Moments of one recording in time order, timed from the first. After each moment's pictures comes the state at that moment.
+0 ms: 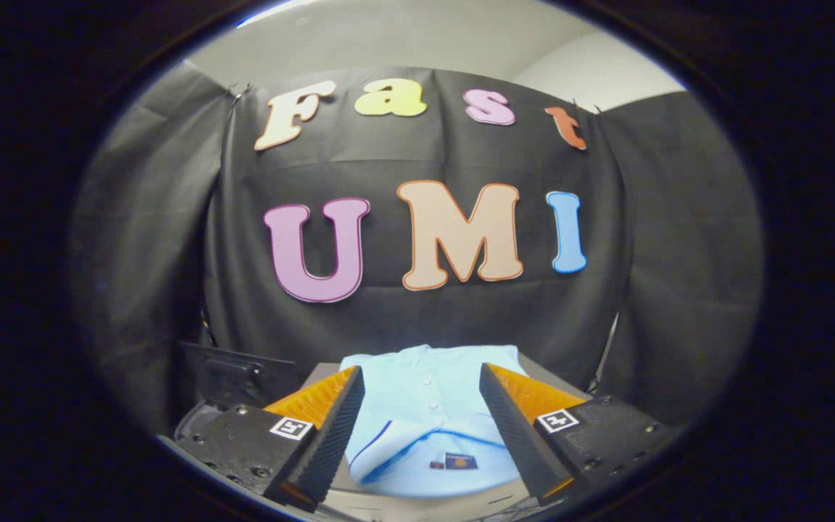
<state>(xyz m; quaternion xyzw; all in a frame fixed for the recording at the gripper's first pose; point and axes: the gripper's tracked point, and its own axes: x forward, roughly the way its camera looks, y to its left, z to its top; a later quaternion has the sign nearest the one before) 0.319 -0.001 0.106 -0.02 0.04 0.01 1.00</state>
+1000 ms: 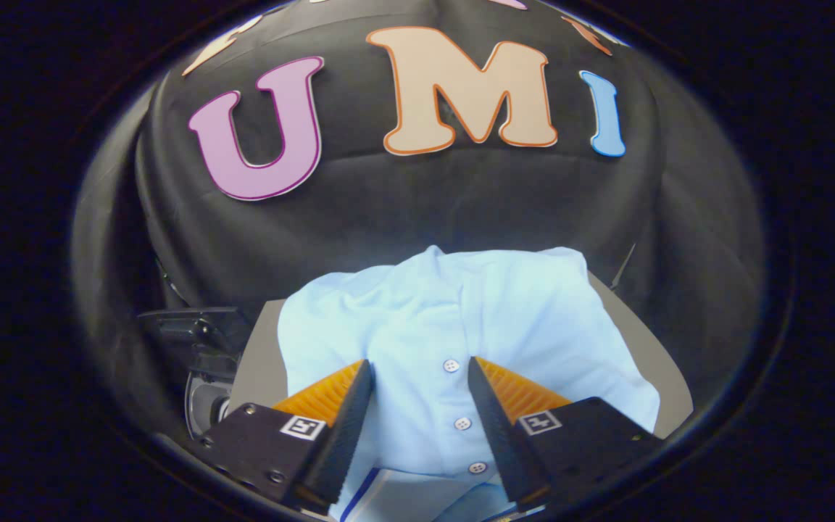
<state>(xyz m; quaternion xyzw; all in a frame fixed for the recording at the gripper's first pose) 0.405 -0.013 -0.016 0.02 0.31 -0.04 0.95</state>
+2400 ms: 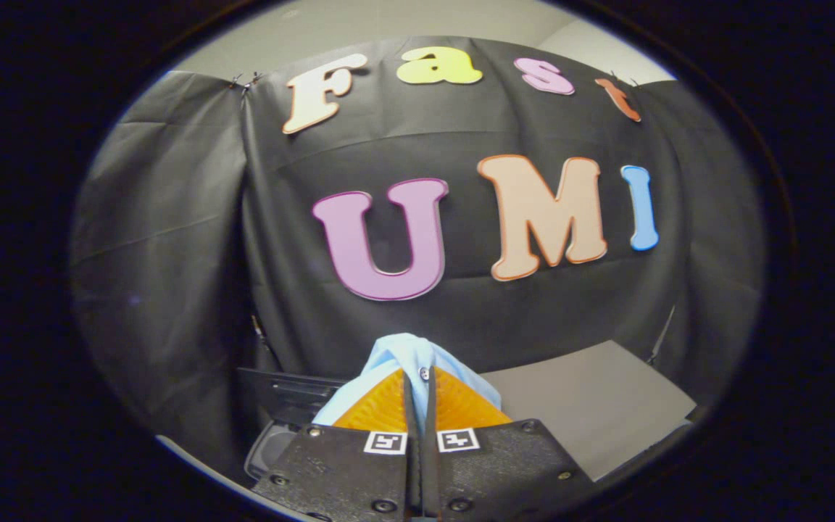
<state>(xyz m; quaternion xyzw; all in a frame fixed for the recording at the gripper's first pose) 0.340 0.162 0.131 0.04 0.10 0.10 0.99</state>
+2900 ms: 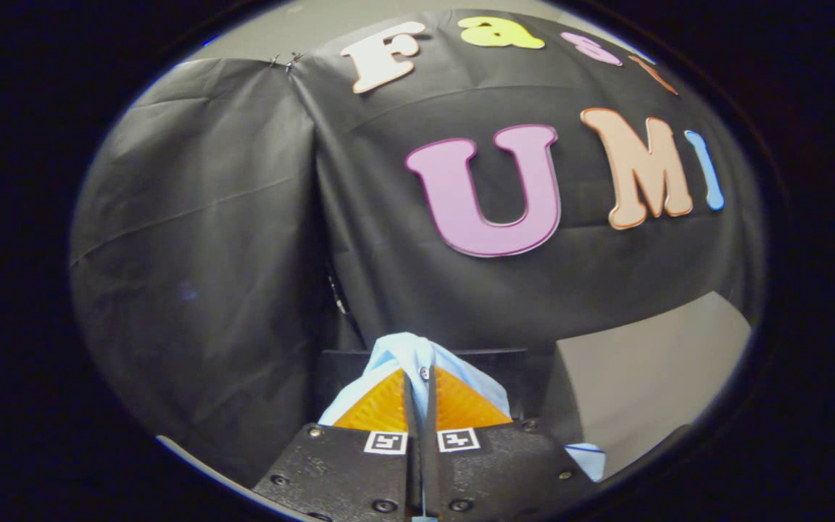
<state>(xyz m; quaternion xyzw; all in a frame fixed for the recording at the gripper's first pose) 0.327 0.318 0.055 0.05 0.16 0.21 0.96</state>
